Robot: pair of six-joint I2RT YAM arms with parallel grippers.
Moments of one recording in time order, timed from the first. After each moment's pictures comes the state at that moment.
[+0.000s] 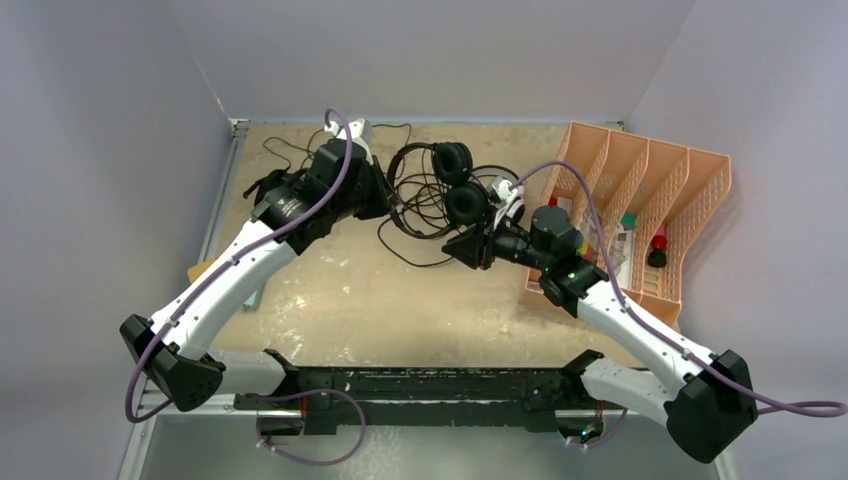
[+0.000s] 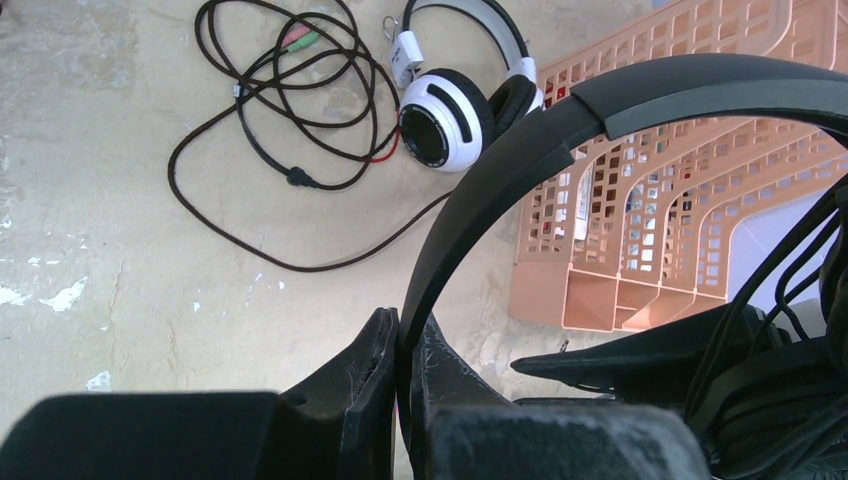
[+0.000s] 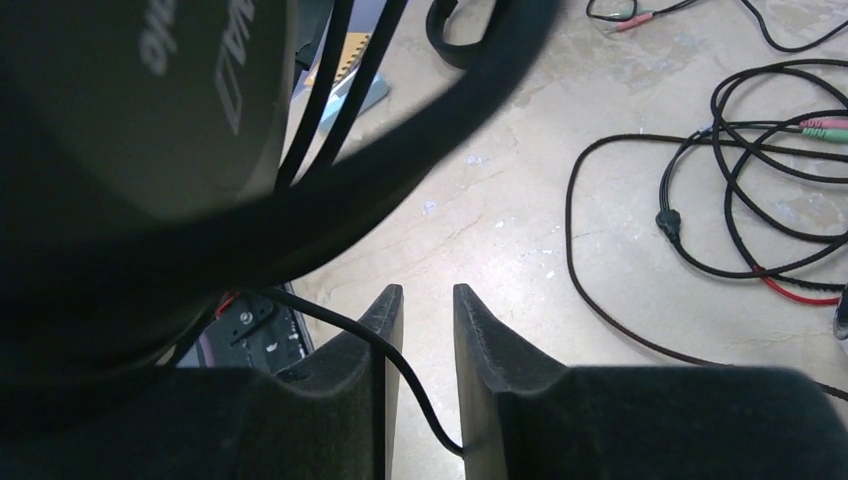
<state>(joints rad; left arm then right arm) -0.66 1.30 1.43 -0.69 -0.10 -0.72 0.57 1.02 0.69 0.15 -0.53 0.35</state>
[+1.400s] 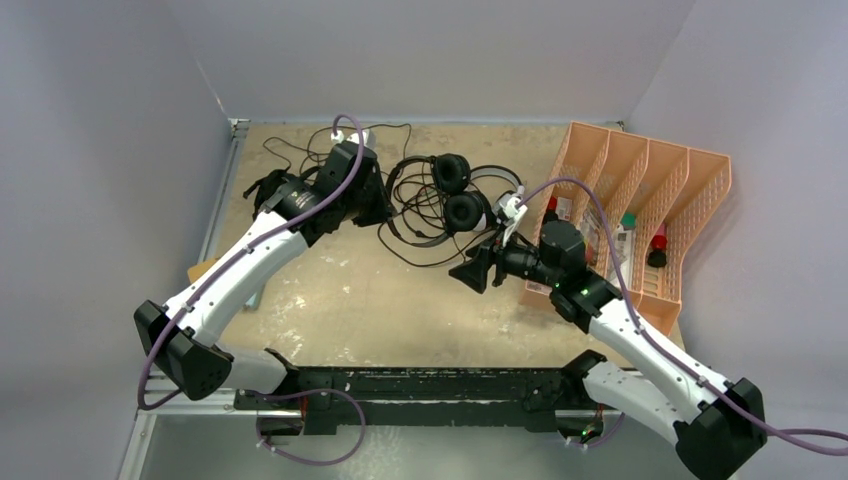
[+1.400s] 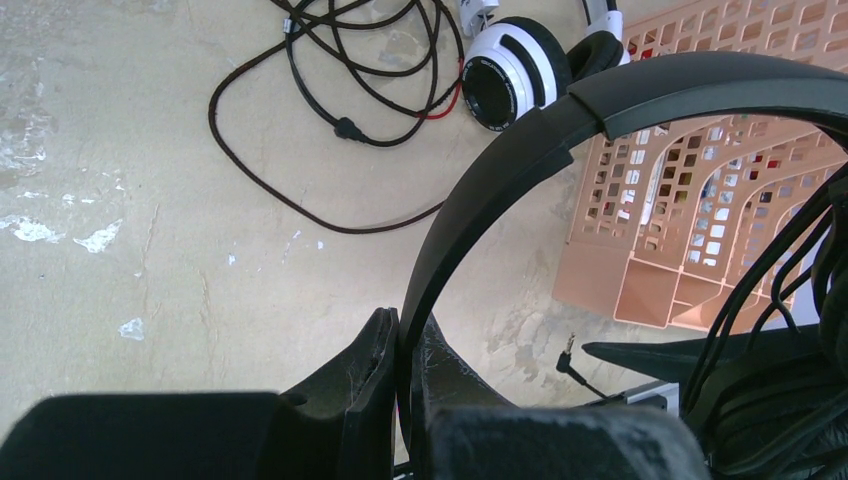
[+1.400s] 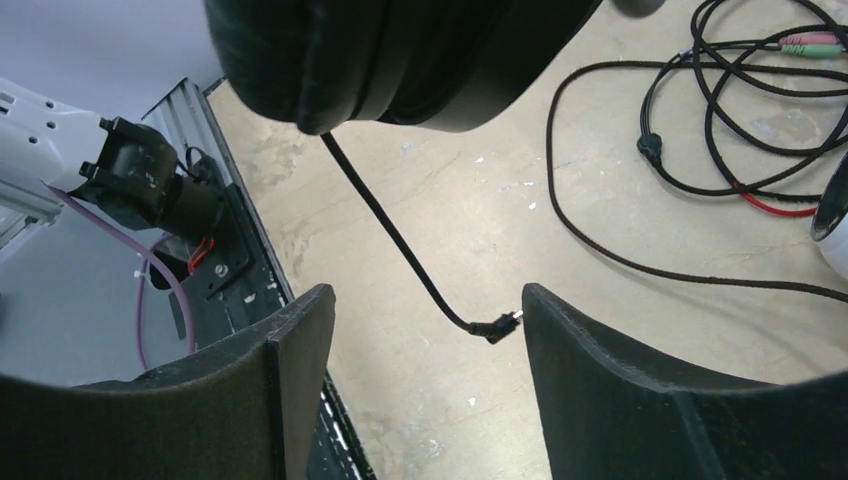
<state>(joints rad) -0.64 1.37 1.44 -0.80 -0.11 -0.75 0.56 0.89 0.62 0.00 -0.49 0.28</state>
